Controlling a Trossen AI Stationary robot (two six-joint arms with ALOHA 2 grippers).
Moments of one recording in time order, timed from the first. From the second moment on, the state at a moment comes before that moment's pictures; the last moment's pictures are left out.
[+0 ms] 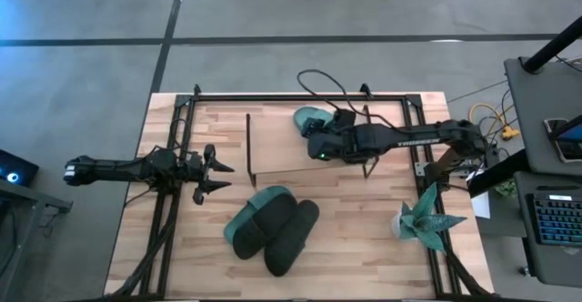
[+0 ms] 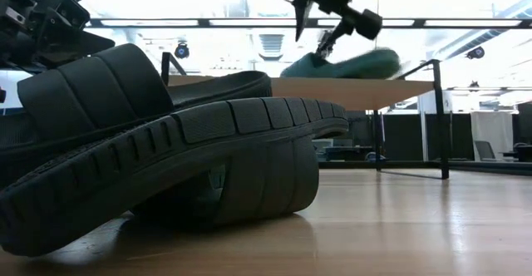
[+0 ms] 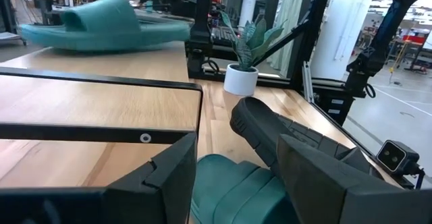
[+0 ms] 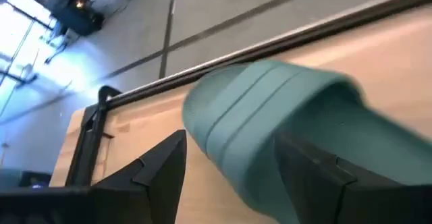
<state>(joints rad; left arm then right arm) -0.01 0.14 0.01 0.05 0.07 -0.15 0.03 1.66 1.53 -0.89 0.84 1.58</state>
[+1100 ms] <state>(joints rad) -0.01 0.14 0.01 0.05 0.07 -0.15 -0.11 1.67 1.56 -1.52 0.47 1.32</state>
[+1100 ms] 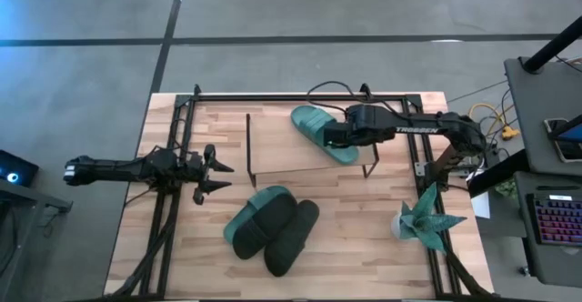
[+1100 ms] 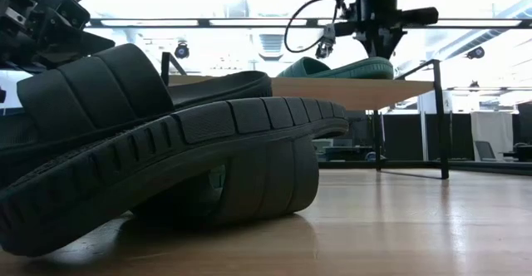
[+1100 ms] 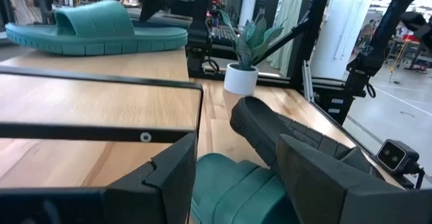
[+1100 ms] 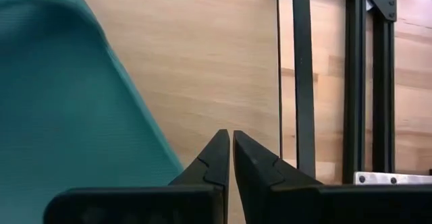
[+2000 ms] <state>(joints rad) -0.01 0.14 0.01 0.05 0.07 -0.15 -0.04 1.67 1.50 -1.15 0.17 1.07</state>
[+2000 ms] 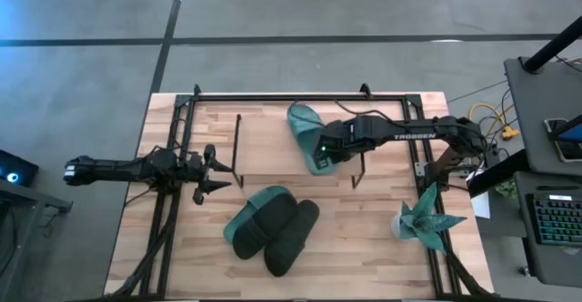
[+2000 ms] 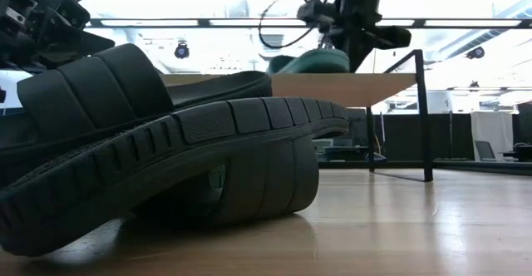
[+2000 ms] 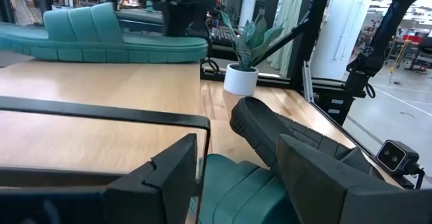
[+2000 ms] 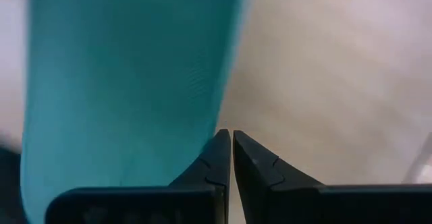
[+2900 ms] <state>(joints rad) -0.01 0.14 0.01 0.05 0.07 -0.15 0.09 1.67 1.50 -0.88 -0.11 1.01</state>
